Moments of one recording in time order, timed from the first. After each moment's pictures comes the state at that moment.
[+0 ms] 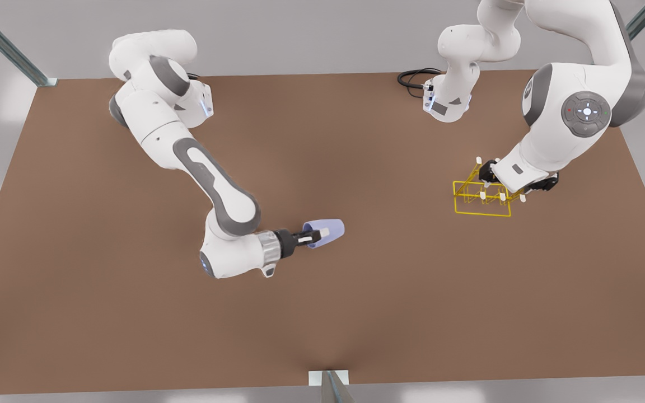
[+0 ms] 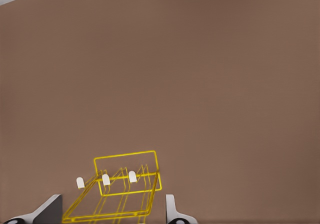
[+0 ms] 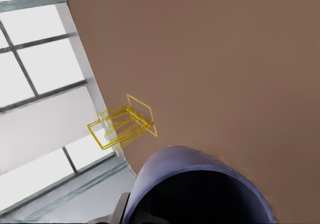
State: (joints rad) left arm -0.07 0.12 -0.14 -1.52 0.12 1.53 0.05; right arm 0.20 1.02 0.50 -1.05 0.85 1.92 0.12
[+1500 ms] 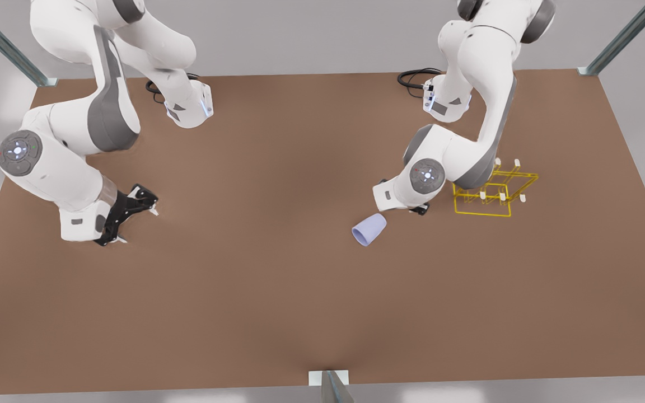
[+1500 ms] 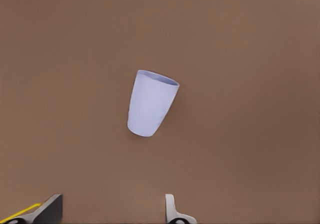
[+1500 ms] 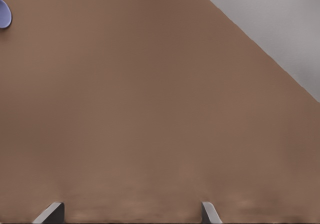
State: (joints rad) left arm -0.38 0.37 -0.15 -1.66 -0.05 1.80 0.06; right arm -0.13 0.22 0.29 -1.41 -0.04 1.63 -0.59
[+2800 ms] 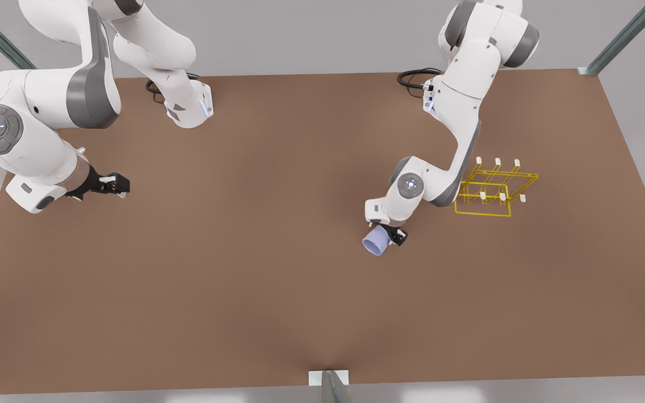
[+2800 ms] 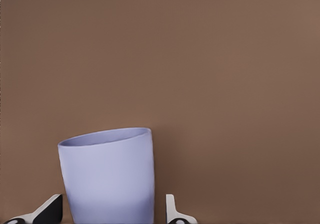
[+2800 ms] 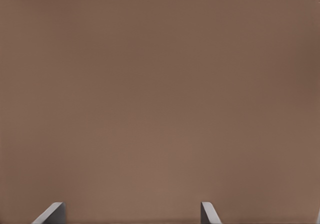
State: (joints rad) left arm -0.43 0.55 -0.09 -1.97 0.03 2.63 0.30; right arm -0.15 0.19 0.29 -1.36 -0.17 1.39 0.03
